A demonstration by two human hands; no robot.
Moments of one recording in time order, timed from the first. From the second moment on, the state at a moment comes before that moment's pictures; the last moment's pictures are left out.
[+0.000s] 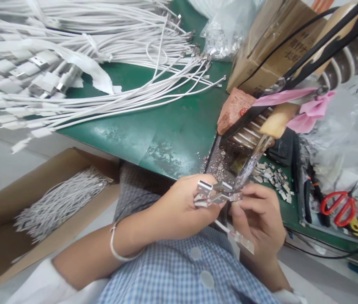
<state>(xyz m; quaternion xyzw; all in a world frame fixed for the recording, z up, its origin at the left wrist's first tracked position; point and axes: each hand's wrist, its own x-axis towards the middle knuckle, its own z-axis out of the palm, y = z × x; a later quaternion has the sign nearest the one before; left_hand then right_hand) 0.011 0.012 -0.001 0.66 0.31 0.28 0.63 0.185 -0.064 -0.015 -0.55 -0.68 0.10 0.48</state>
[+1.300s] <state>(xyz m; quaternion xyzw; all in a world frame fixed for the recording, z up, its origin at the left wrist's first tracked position) 0.006 0.010 -0.005 0.62 0.30 0.26 0.67 0.189 -0.072 -0.015 -0.54 -0.69 0.14 0.46</state>
